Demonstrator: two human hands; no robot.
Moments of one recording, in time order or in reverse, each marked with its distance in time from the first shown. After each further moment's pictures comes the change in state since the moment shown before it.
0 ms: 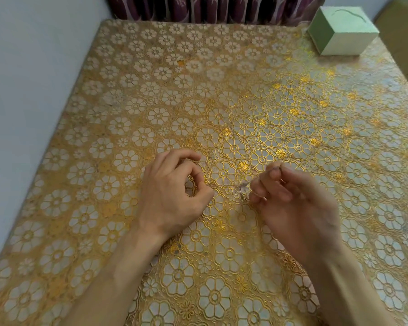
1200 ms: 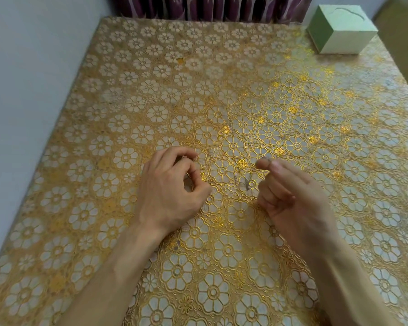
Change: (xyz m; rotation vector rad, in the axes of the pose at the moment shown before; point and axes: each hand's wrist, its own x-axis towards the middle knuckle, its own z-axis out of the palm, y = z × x) left_hand 0.000 -0.003 0.002 0.045 -0.009 -0.032; right_hand 0.001 -0.001 -0.003 -0.230 0.089 -0.026
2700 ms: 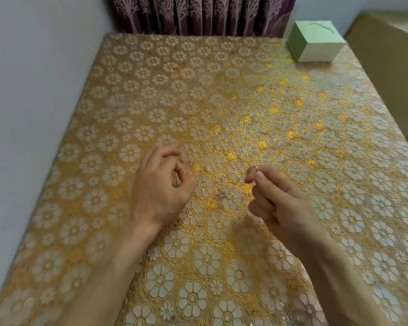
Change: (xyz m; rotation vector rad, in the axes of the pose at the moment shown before) left_hand -0.024 0.011 -0.017 -0.037 0.065 -0.066; right_hand -0.048 -0.010 0.004 -0.111 -0.050 0.041
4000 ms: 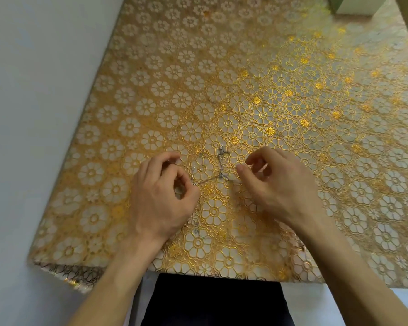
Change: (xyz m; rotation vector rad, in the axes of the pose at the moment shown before) left_hand -0.148 -0.002 -0.037 0.131 0.013 -0.095; right_hand -0.064 0.044 0.024 -1.366 0.140 -0.270
